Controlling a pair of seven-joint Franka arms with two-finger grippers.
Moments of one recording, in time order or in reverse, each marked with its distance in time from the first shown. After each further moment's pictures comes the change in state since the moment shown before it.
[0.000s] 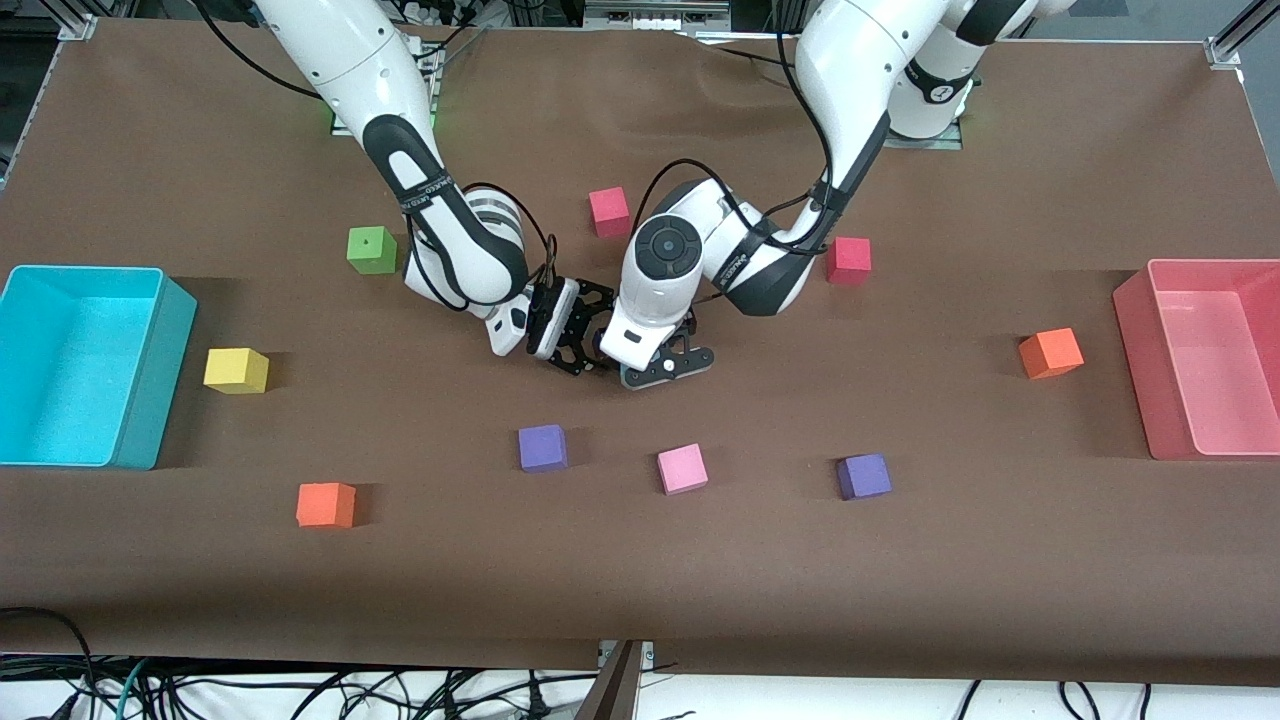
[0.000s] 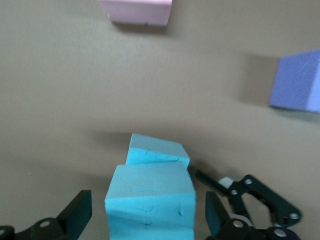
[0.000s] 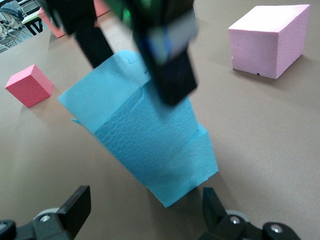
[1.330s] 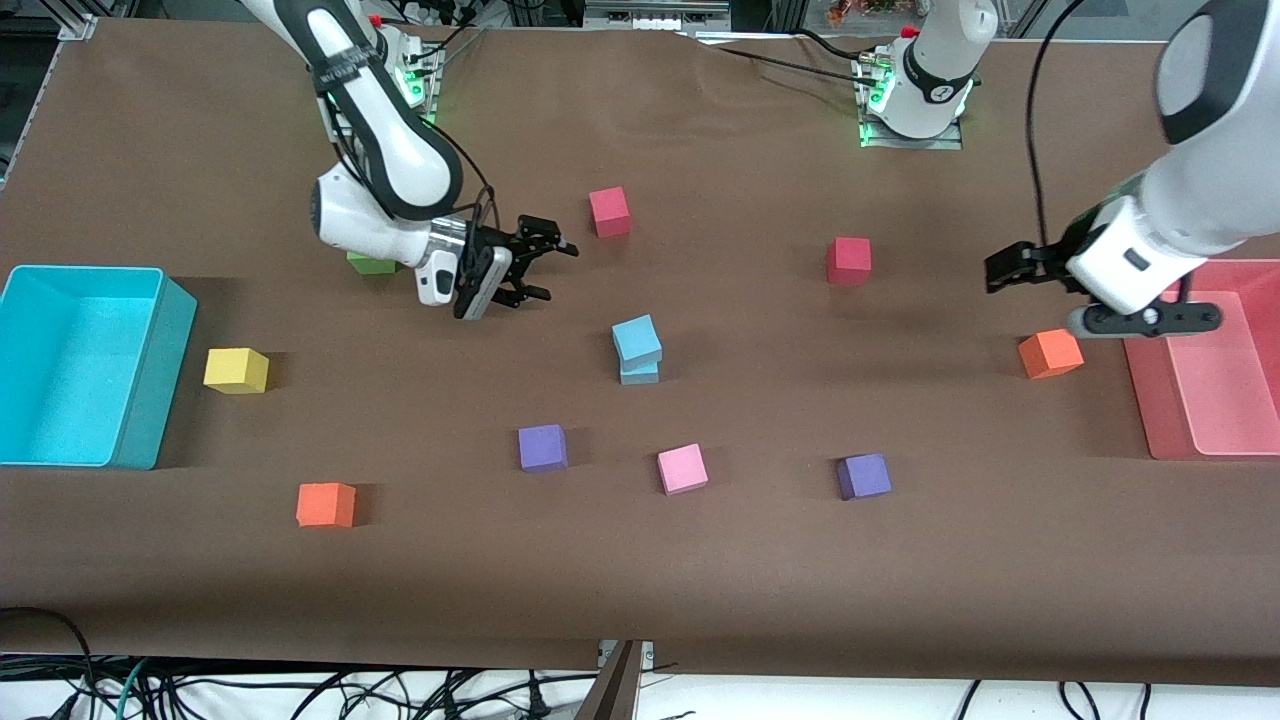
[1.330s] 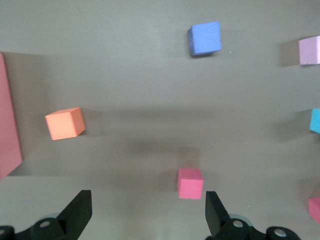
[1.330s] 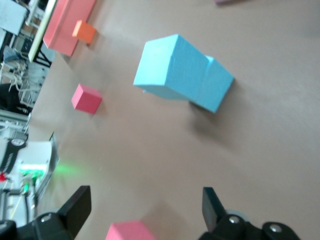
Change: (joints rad) left arm 0.581 -0.666 0.091 -0.268 0.002 -0.610 0.928; right arm -0.152 -0.453 -0.013 -0.360 -0.574 -0.258 1.022
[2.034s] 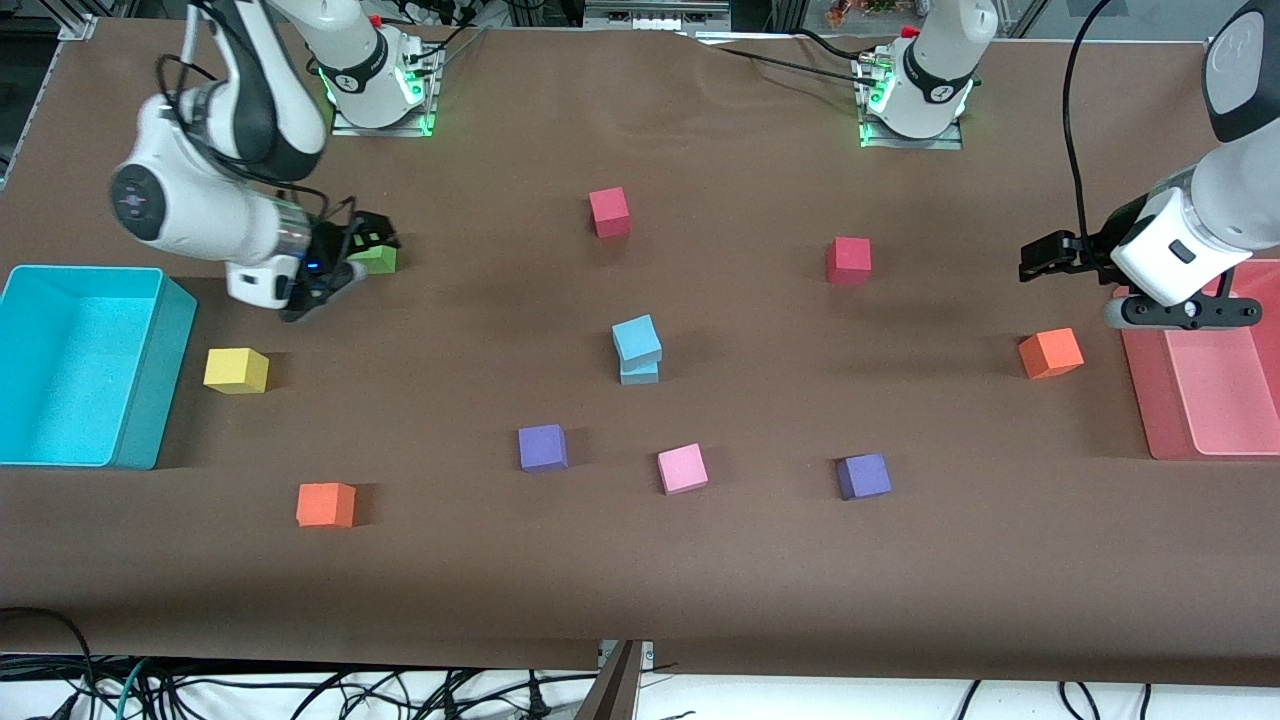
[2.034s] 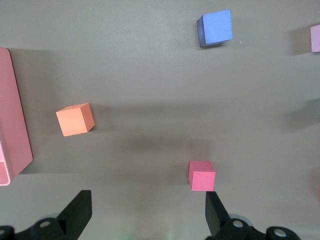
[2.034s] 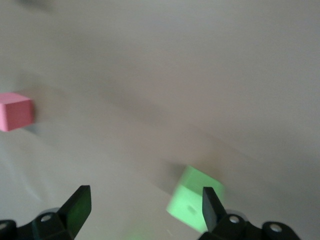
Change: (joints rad) left arm 0.010 -0.014 0.026 -0.023 0.000 -0.011 0.059; right arm -0.184 -0.190 -0.207 0.091 -1.054 -0.415 0.632
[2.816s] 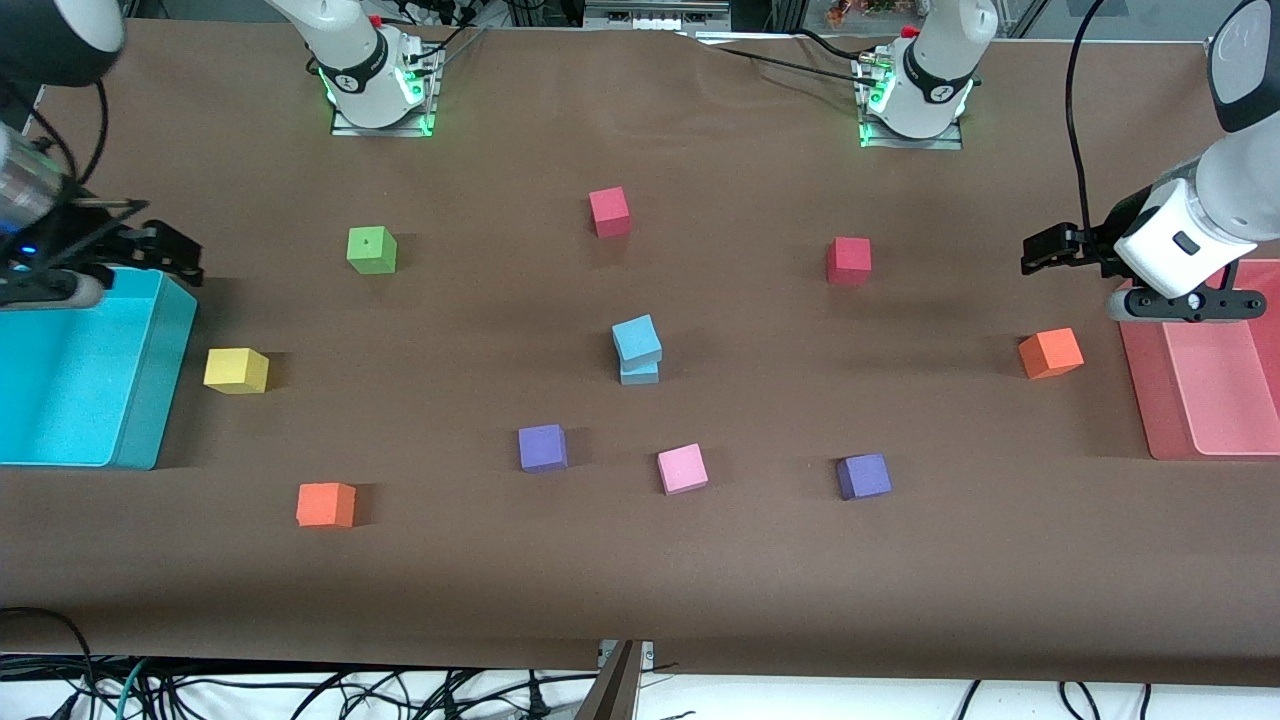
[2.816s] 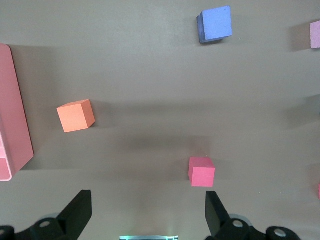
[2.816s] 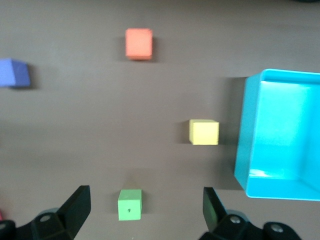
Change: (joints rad) left arm 0.000 -0.011 0.000 0.000 0.000 -0.018 0.000; right arm -0.048 0.032 -0.057 0.592 -0.238 -0.257 0.429
